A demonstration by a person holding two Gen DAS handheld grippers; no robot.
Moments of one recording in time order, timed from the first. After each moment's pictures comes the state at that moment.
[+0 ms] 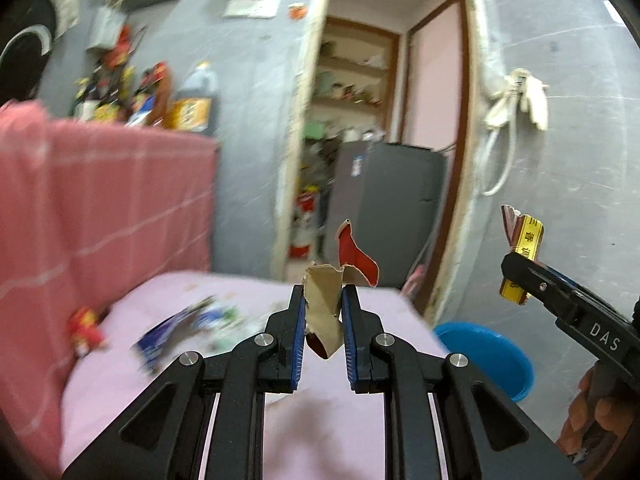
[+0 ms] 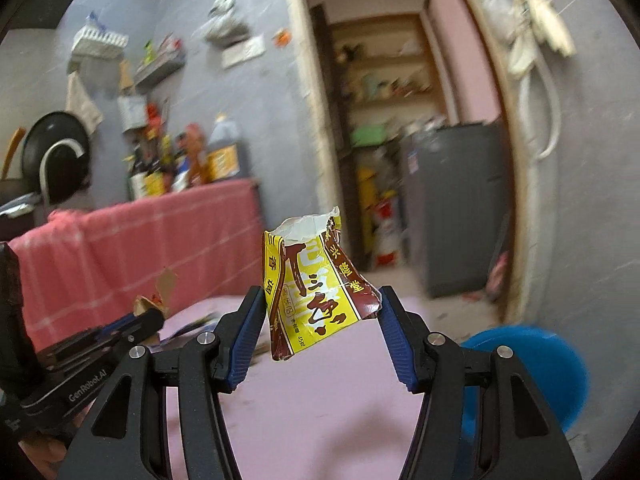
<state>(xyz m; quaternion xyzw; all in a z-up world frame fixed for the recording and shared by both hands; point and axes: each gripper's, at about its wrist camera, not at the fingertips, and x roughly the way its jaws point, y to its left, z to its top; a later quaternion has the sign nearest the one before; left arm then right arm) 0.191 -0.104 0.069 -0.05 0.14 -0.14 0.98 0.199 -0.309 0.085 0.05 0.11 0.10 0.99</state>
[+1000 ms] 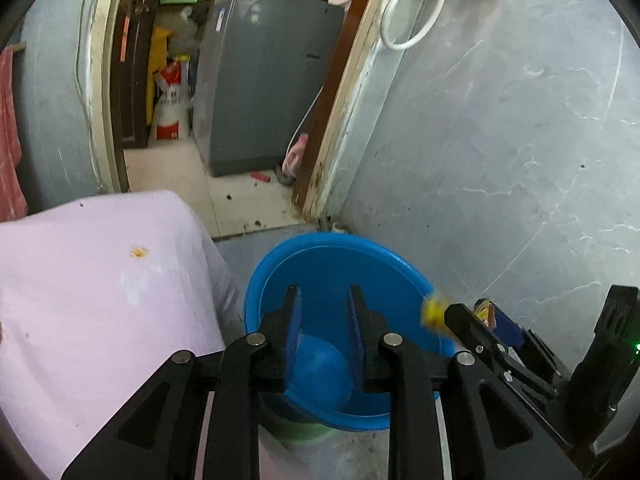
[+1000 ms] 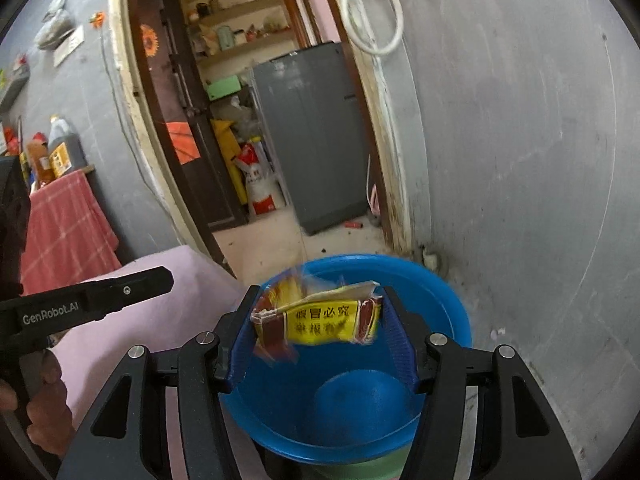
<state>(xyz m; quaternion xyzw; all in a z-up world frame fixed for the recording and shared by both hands) 0.368 -0.354 0.003 -0.02 0.38 -0.32 0.87 0.250 -0.505 -0.026 0.15 0.25 -0.07 0.95</state>
